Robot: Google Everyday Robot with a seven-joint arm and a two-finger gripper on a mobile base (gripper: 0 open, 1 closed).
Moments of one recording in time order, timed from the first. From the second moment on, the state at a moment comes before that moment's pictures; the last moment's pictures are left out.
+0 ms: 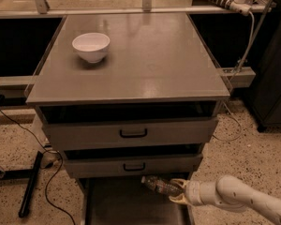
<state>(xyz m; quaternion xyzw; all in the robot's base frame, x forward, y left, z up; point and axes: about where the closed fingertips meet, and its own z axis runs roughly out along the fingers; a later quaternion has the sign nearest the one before) 0.481 -0.163 0.343 -0.62 0.67 0.15 0.38</state>
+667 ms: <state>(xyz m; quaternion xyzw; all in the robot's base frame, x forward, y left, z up) 0.483 -0.160 0.273 -0.59 0.71 0.19 0.34</state>
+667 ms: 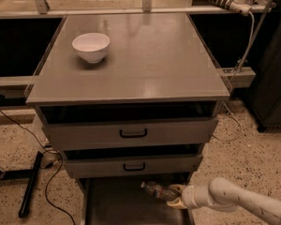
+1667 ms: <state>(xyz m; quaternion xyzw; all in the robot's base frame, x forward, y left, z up) 0.495 -0.149 0.185 -0.55 0.74 0.23 0.31</state>
